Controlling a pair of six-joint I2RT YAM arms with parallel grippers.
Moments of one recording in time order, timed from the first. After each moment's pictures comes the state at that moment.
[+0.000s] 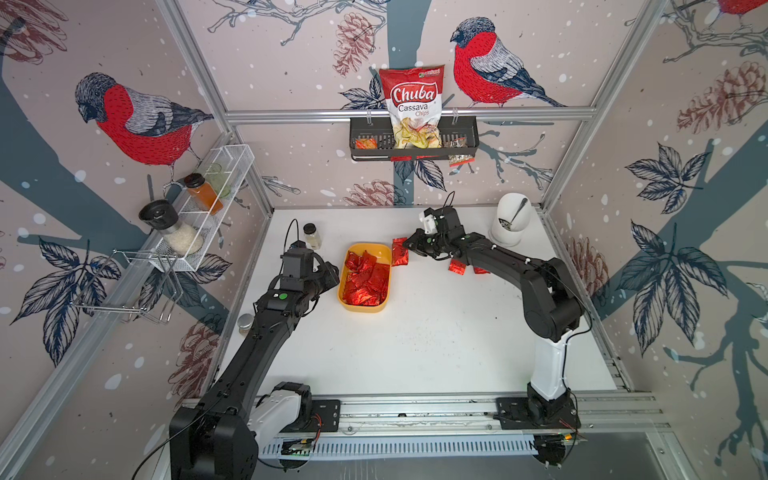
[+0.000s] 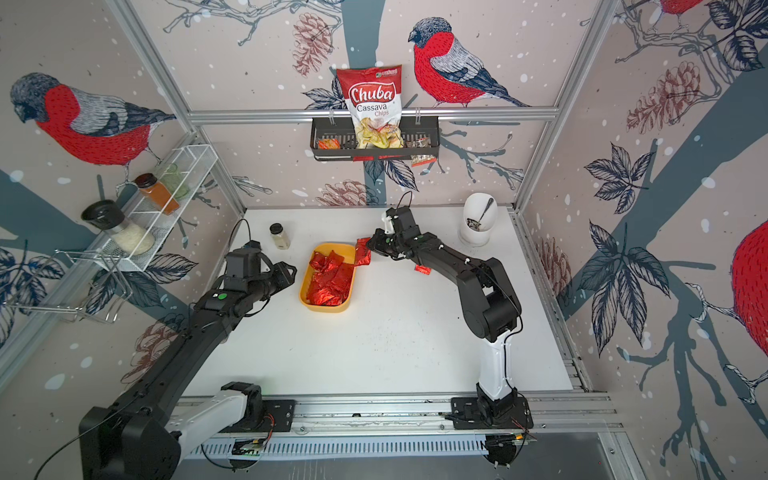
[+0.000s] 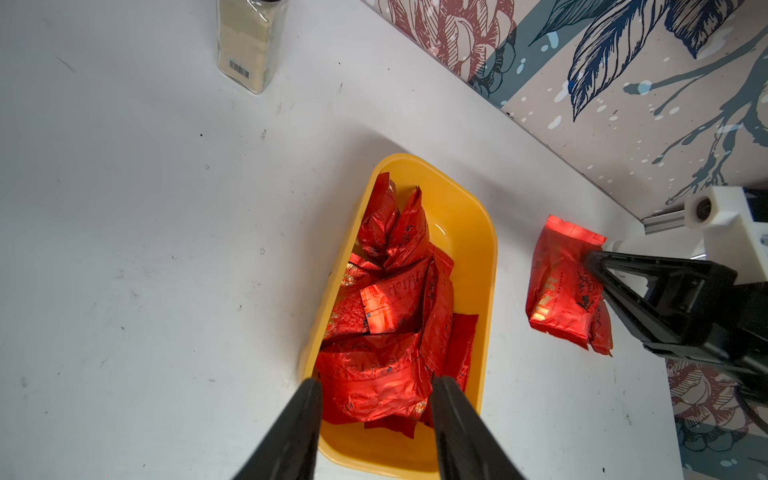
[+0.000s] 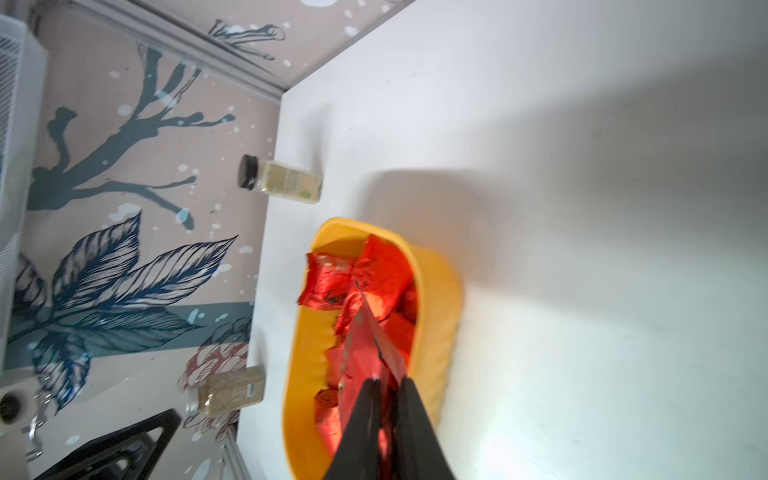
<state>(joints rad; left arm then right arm) -0.15 1.07 0.80 -0.44 0.12 -0.60 0.55 1.99 1.47 -0.15 -0.44 0.70</state>
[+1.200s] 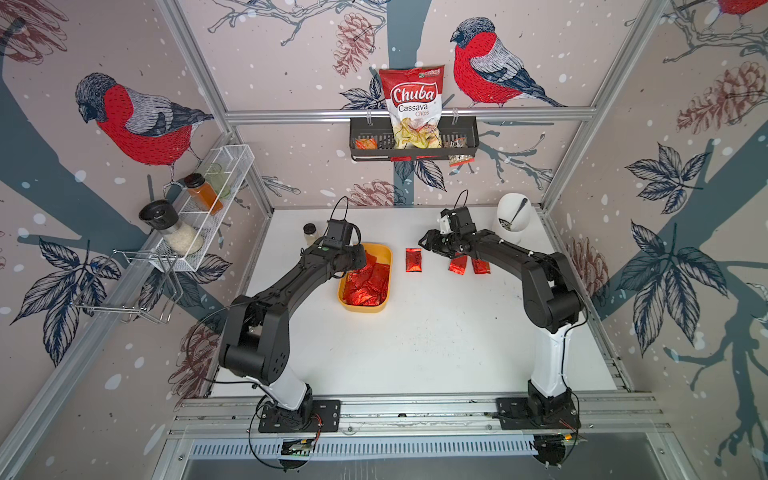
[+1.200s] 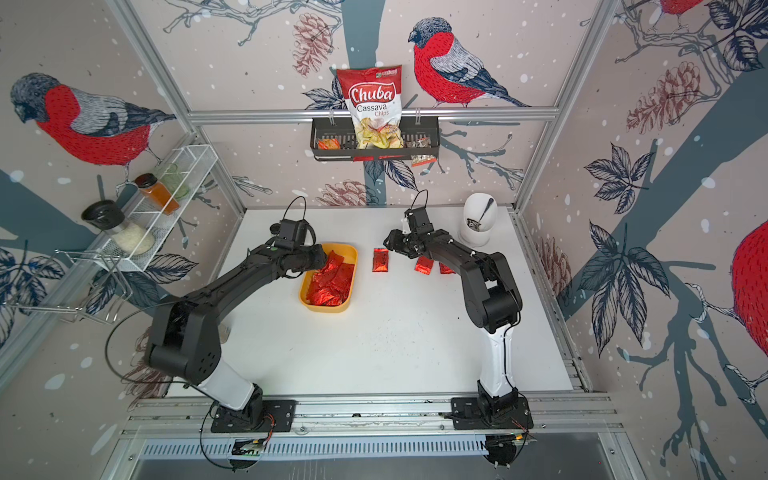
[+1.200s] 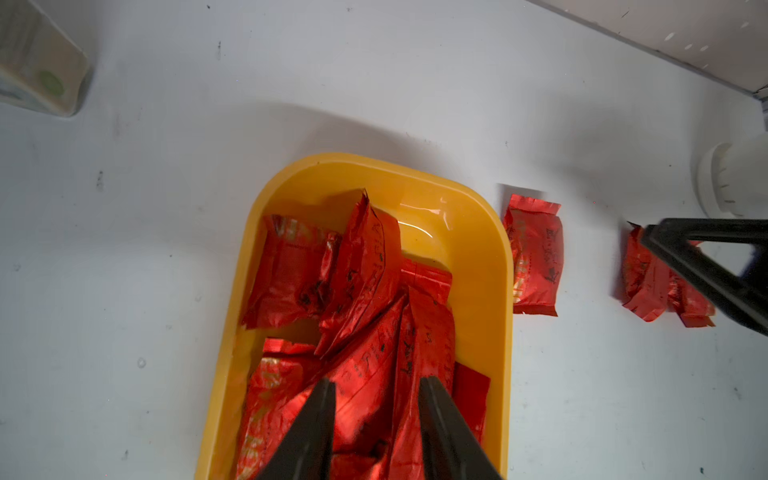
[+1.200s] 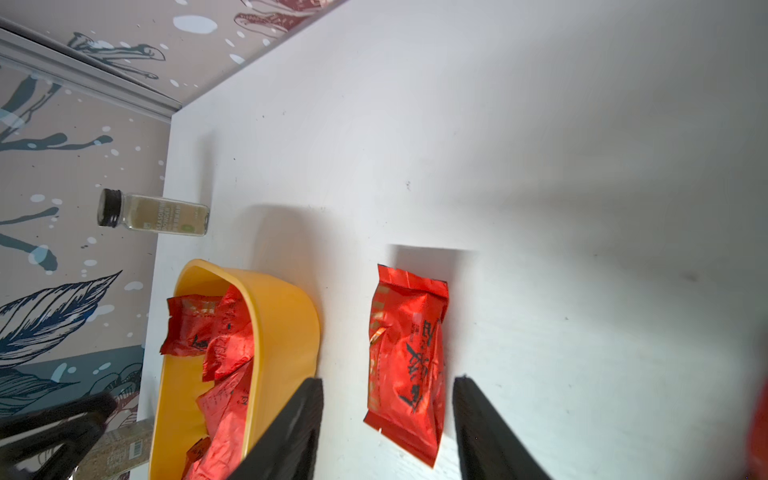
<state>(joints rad) -0.30 1.67 1.21 -0.46 0.07 -0.41 0.46 2.01 1.47 -0.24 -0.34 0.55</state>
